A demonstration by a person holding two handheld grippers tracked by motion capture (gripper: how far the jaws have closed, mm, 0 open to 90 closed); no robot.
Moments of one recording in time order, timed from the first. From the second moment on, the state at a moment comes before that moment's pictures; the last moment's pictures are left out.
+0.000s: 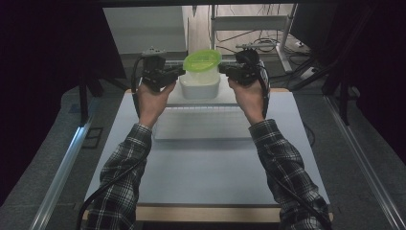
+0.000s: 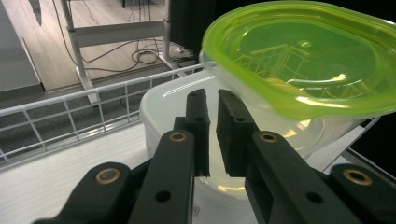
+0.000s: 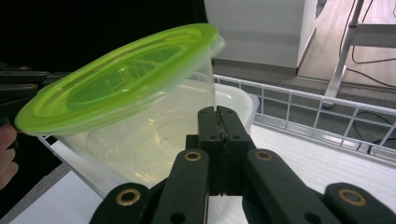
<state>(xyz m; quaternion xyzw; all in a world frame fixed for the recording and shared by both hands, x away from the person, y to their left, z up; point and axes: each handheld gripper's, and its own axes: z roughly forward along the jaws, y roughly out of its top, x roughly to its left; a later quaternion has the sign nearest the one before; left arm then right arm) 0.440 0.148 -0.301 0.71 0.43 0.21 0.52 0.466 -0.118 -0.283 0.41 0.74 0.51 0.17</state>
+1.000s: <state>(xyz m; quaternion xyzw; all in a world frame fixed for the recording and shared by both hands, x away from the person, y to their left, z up) 0.423 0.181 -0.327 0.70 0.45 0.22 0.50 0.462 -0.143 -0.312 0.42 0.74 0.51 0.17</state>
